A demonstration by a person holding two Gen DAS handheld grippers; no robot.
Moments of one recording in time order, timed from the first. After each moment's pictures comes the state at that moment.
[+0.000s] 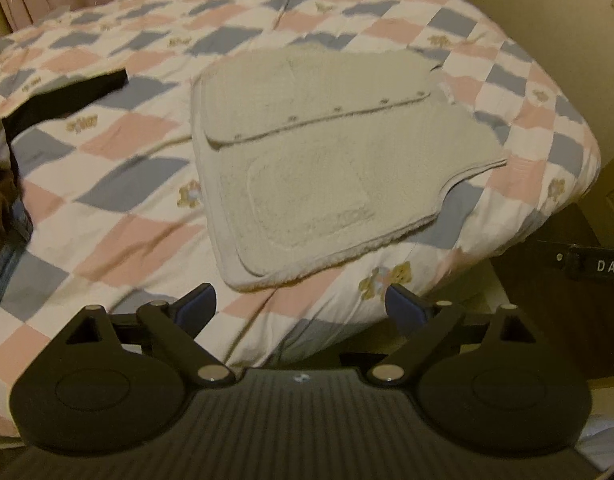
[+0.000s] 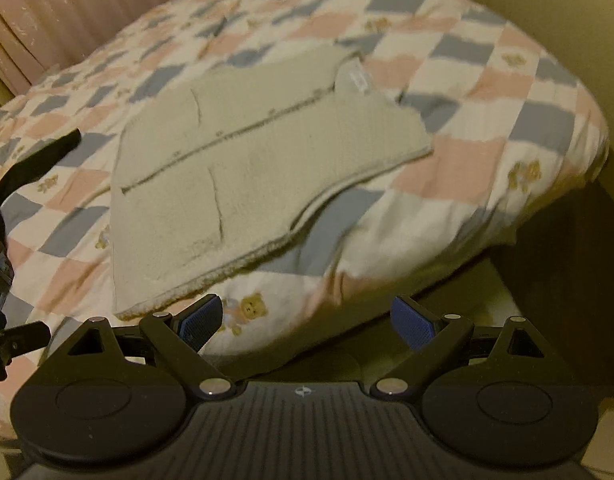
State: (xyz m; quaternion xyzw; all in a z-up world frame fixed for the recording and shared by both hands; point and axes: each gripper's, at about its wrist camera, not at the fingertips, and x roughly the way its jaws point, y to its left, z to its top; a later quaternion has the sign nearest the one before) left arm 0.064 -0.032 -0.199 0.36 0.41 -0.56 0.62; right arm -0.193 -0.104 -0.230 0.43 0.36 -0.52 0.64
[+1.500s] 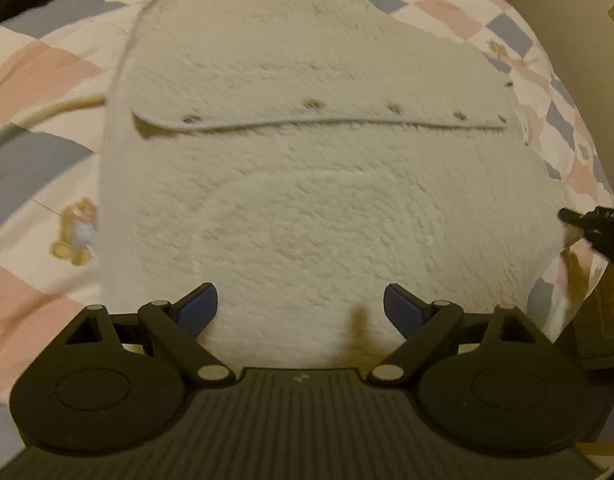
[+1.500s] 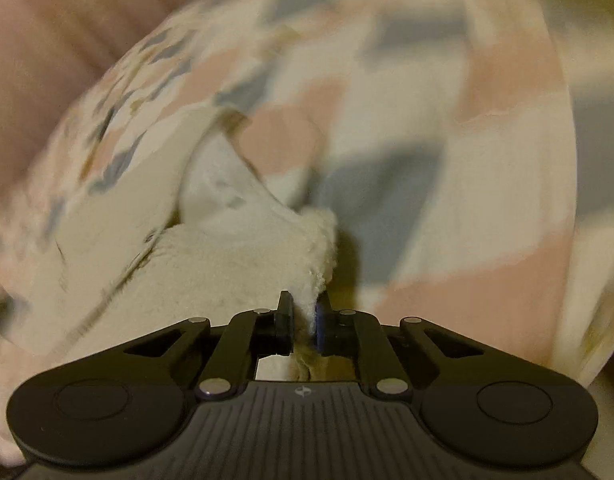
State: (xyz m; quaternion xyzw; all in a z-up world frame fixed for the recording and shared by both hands) left arm 0.143 -0.204 -0.377 0.29 0.52 -0.57 0.57; right arm -0.308 -0.354 -0.379 0.44 0.26 -0.58 0.64
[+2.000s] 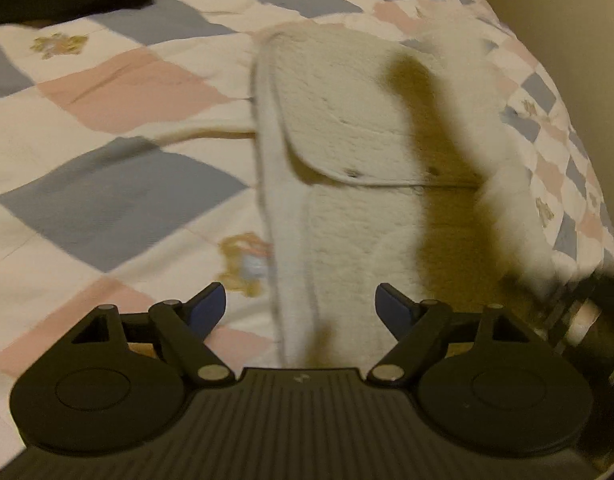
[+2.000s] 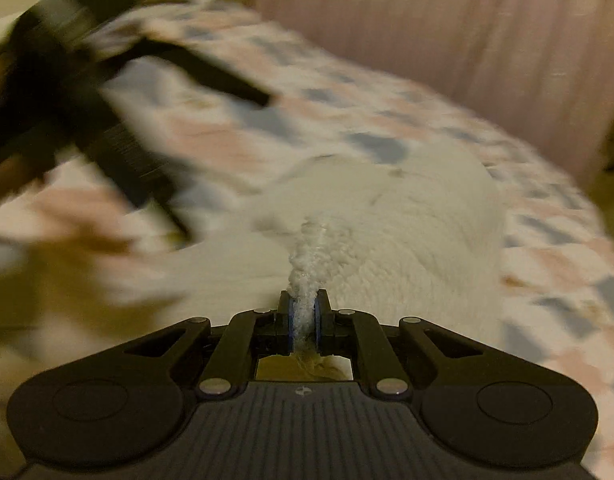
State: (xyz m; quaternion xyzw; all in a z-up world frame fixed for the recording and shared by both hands) left arm 0.275 -0.165 -0.363 0.23 0.52 -0.56 0.60; right arm 0.046 -0.141 -0.344 0.03 0.41 -0.31 0.85
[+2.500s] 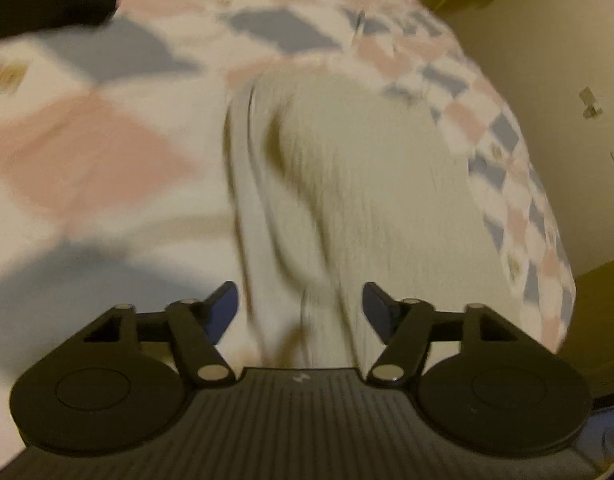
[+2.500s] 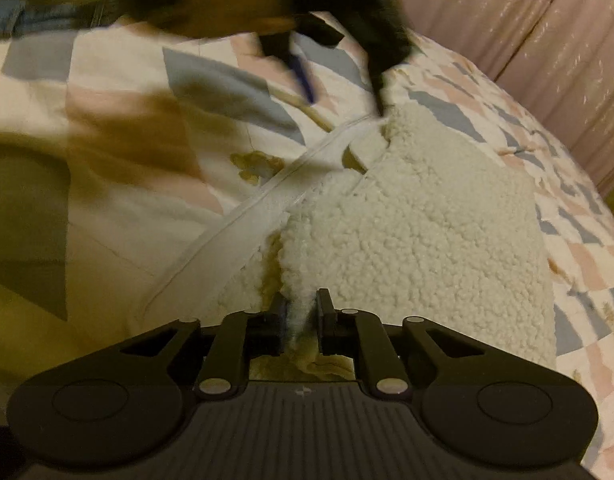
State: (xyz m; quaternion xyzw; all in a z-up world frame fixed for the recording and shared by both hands) left arm 0.327 -0.271 -0.383 0.17 0.52 -0.63 0.56; right arm 0.089 -0.105 -0.398 -0.01 0.49 -0.30 0.82
